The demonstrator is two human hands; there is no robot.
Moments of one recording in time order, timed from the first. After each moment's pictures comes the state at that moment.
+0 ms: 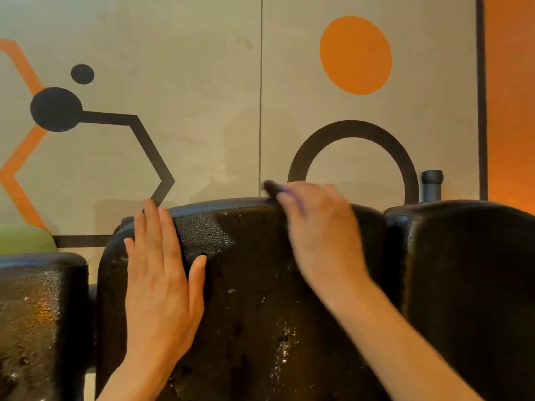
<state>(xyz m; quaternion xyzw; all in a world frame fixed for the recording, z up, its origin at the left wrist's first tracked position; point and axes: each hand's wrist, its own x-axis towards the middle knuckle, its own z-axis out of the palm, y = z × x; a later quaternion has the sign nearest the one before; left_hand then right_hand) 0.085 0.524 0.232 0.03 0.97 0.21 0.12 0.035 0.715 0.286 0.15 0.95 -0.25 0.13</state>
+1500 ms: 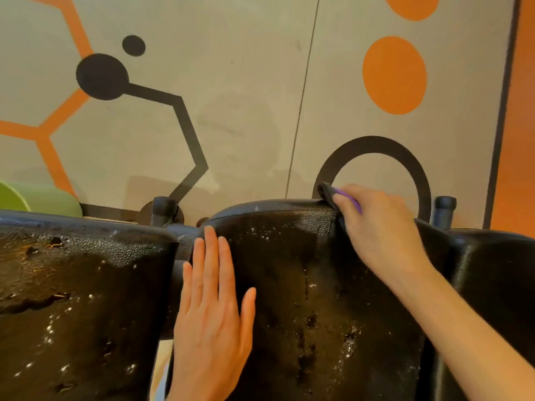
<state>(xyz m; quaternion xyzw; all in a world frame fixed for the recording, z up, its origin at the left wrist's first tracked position) 0.129 0.465 0.232 0.03 0.96 0.23 0.15 0.005 0.663 0.294 0.12 0.95 -0.15 0.24</state>
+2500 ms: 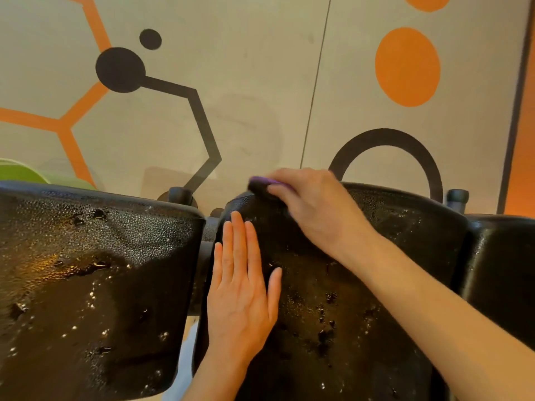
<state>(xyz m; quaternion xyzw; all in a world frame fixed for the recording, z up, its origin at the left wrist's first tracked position) 0.143 0.471 0.211 0.03 0.97 0.20 0.10 0.001 0.588 0.278 -0.03 0.93 -0.25 0.28</state>
